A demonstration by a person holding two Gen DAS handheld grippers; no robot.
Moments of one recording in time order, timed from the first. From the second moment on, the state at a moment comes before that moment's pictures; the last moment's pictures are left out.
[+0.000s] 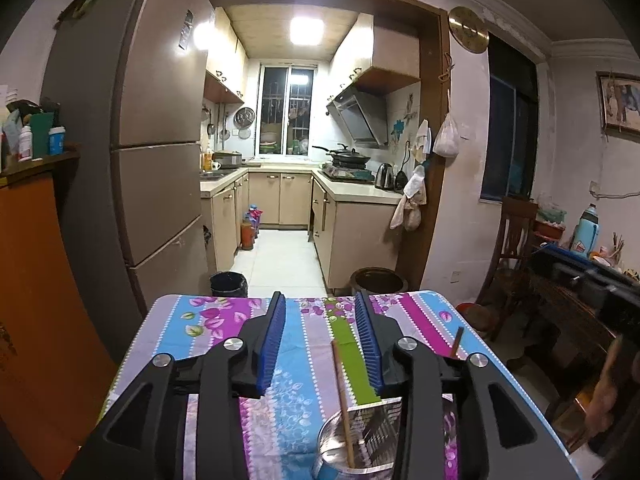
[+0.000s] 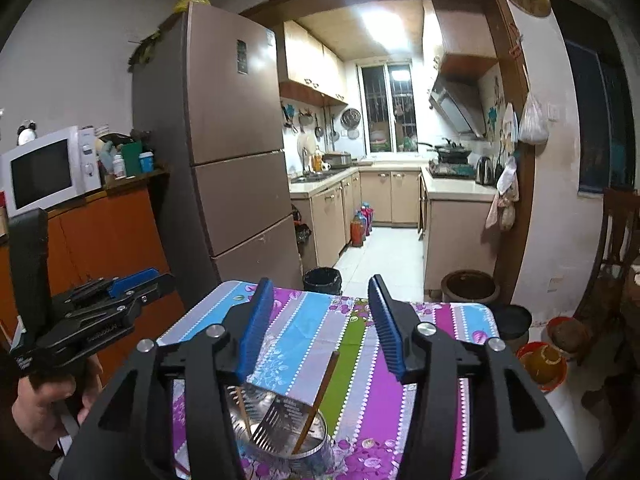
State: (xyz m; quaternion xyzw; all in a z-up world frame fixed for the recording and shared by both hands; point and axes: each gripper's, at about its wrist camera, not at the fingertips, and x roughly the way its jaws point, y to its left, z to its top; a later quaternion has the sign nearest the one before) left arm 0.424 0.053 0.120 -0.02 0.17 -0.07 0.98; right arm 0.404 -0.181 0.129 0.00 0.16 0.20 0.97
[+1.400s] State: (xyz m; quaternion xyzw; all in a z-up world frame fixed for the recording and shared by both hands) left arm 0.123 0.056 -0.157 0.04 0.24 -0.12 0.96; right arm 0.119 -0.162 -0.145 -0.02 0.24 0.24 0.94
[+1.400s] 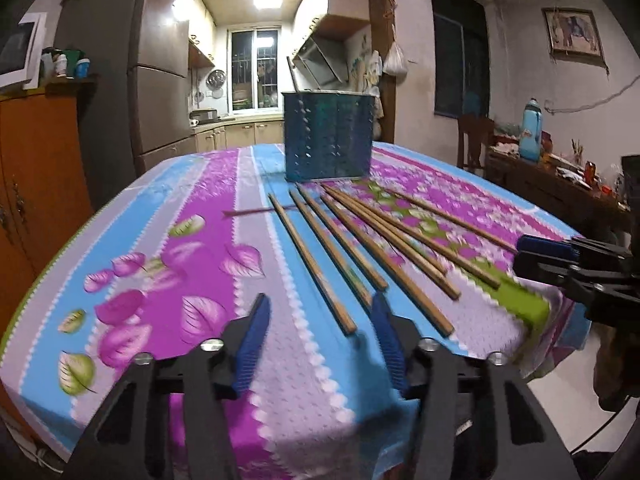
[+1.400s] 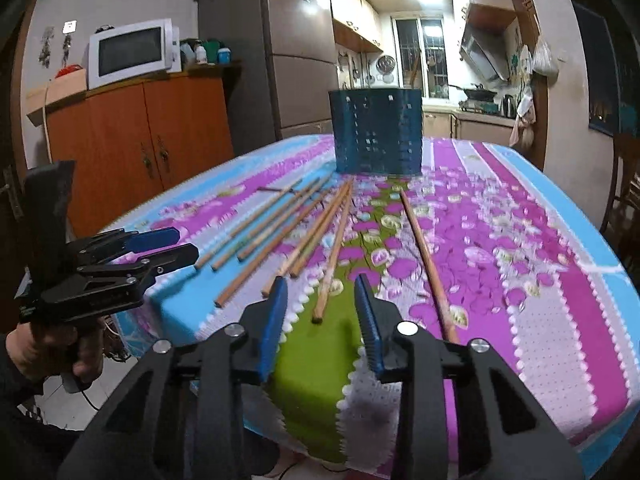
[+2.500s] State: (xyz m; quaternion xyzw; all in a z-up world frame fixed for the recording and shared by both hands) left arm 0.118 0.043 -0.177 0.05 0.19 -0.08 0.98; right arm 0.122 -0.144 -0.165 -0.06 0.22 0.22 0.95
